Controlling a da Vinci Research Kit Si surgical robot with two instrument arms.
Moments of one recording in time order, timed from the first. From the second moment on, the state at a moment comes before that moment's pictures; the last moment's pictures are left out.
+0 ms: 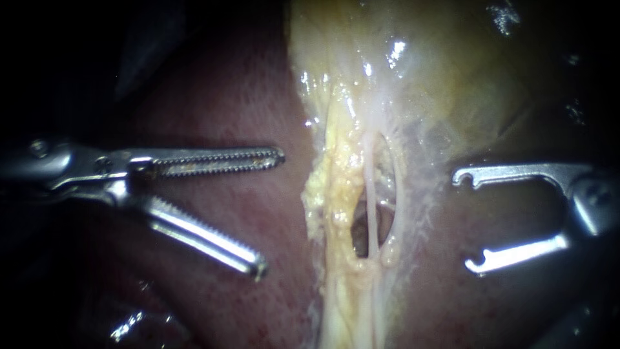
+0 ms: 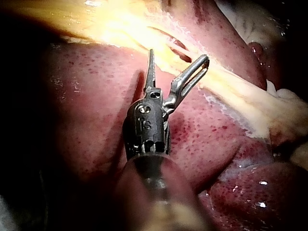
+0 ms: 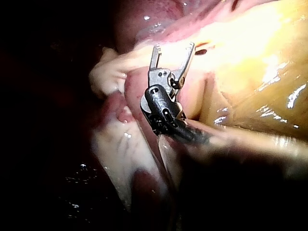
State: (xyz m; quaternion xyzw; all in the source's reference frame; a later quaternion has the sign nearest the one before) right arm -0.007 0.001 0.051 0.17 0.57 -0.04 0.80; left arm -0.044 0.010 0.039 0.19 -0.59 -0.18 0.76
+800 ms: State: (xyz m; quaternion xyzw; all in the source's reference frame) right arm -0.007 0.001 0.051 0.17 0.57 -0.04 0.80; left arm -0.046 0.013 0.044 0.19 -0.58 -0.21 0.76
